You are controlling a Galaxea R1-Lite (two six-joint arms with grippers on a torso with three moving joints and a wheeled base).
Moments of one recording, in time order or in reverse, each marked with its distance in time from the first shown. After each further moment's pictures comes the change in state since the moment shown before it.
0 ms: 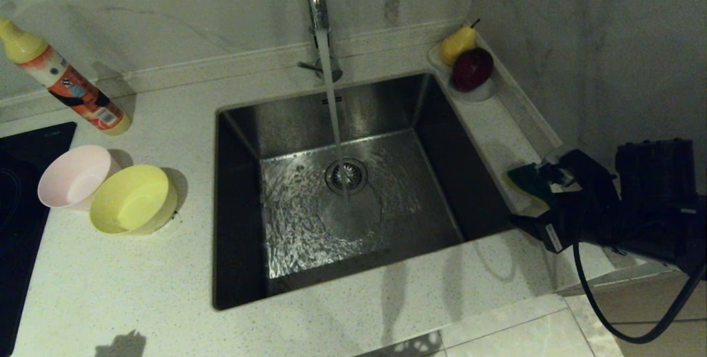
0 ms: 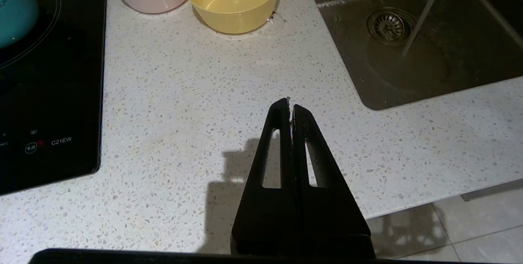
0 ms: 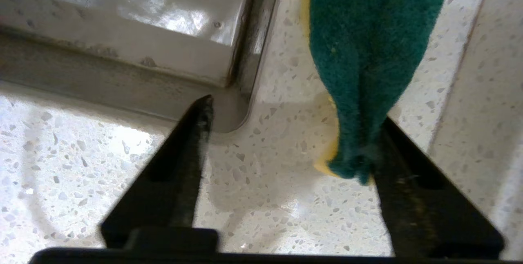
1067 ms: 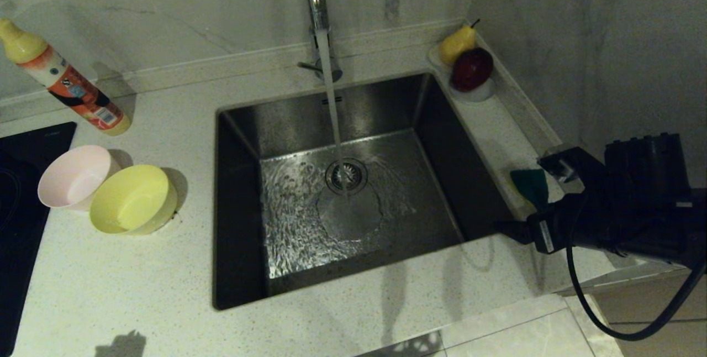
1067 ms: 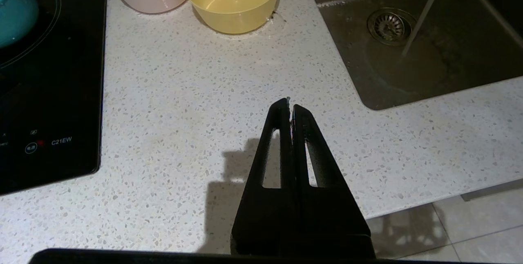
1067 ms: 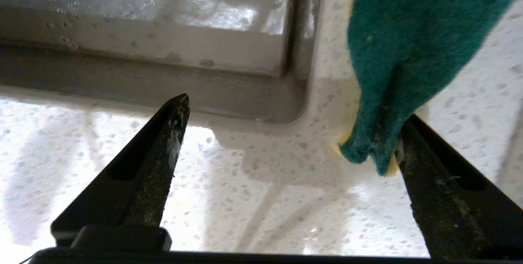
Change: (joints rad) left arm 0.000 0.000 0.000 0.000 0.000 0.000; right arm 0.041 -0.013 -0.066 0.167 0.048 0.248
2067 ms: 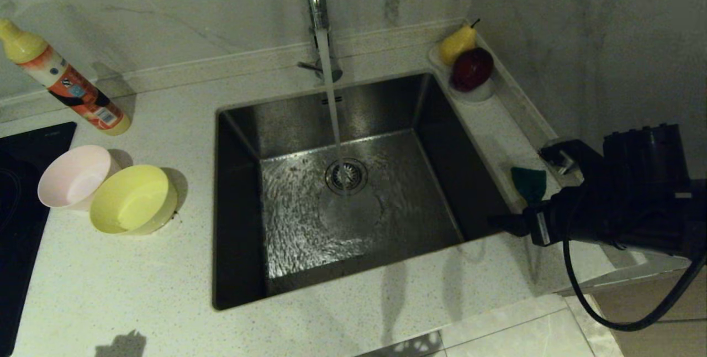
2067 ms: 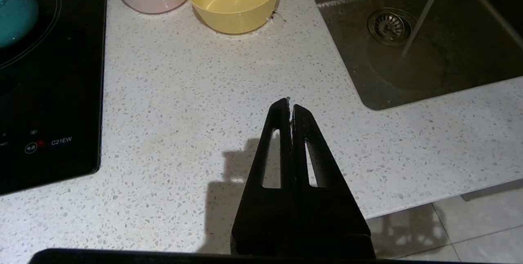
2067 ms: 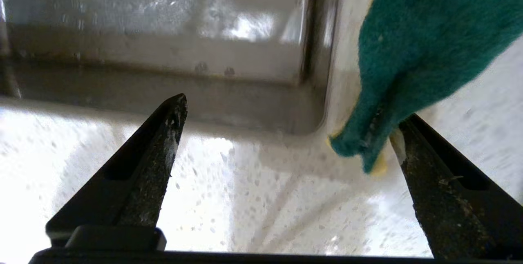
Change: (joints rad) left arm 0.000 0.000 0.000 0.000 0.000 0.000; right arm 0.010 -0.002 -0.045 0.029 0.036 0.058
